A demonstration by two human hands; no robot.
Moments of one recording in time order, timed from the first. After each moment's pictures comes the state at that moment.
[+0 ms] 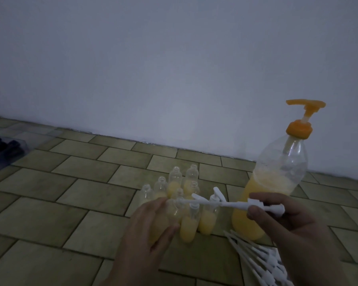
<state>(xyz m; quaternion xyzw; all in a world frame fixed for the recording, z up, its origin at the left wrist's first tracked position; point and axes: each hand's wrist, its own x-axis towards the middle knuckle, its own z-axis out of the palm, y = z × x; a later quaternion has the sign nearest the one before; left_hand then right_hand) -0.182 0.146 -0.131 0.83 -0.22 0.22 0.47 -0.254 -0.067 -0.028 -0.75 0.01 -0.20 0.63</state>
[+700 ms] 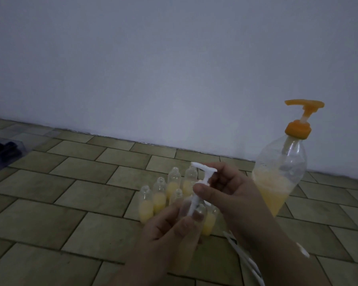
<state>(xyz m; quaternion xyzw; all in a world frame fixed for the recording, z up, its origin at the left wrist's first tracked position) -0.202 0.122 -0.081 0.56 -0.19 -0.13 0.80 -0.201 -0.029 -0.022 -0.67 -0.05 -0.07 0.74</state>
